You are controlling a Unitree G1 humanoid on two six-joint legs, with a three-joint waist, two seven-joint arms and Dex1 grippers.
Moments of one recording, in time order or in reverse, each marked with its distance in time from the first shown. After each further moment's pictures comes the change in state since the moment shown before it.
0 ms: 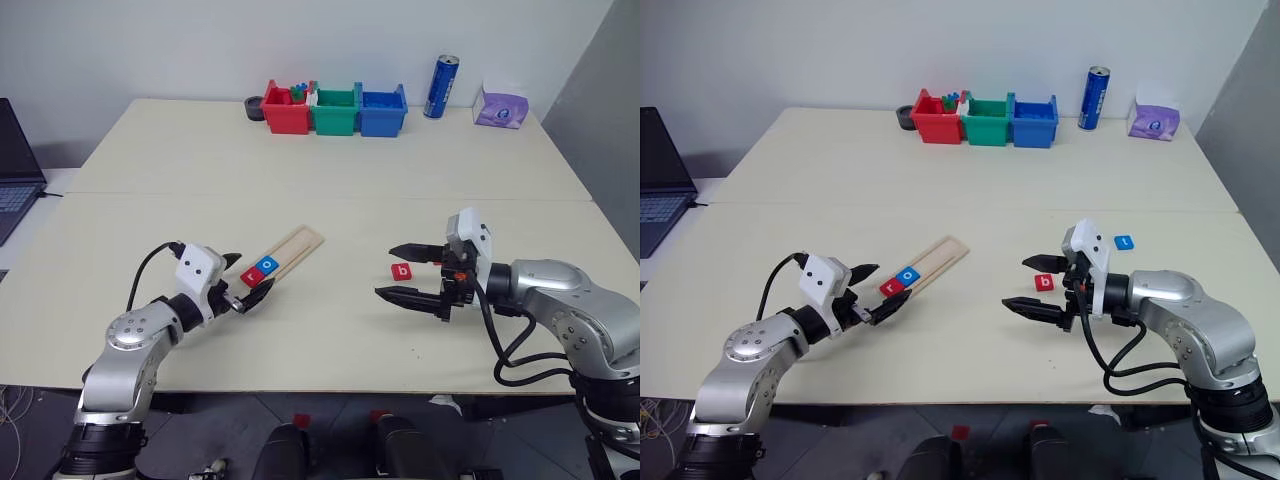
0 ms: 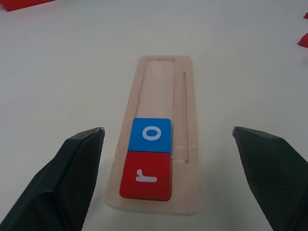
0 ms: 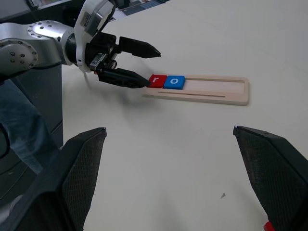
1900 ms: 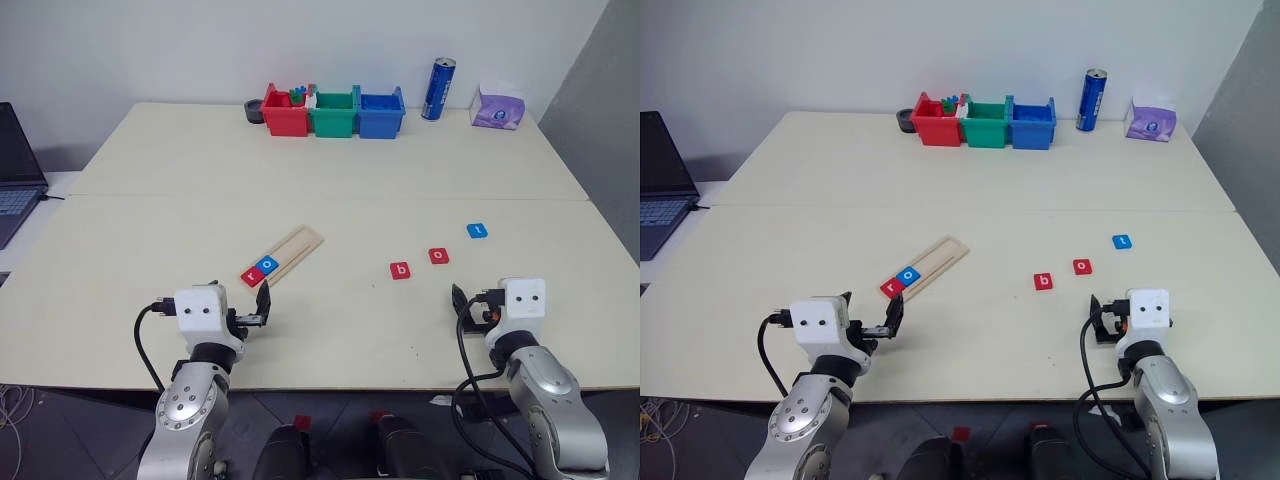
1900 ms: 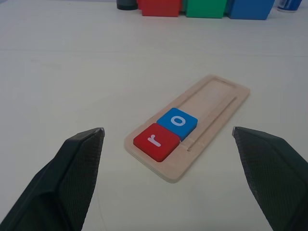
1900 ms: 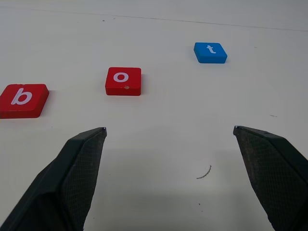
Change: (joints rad) left arm 0.340 -0.486 -0.068 -0.525 0.154 0.144 0.659; right arm 0.530 0.435 -0.145 -0.066 -0.526 -0.309 -0.734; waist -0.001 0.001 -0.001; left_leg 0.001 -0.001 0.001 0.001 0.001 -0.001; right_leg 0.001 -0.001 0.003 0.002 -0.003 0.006
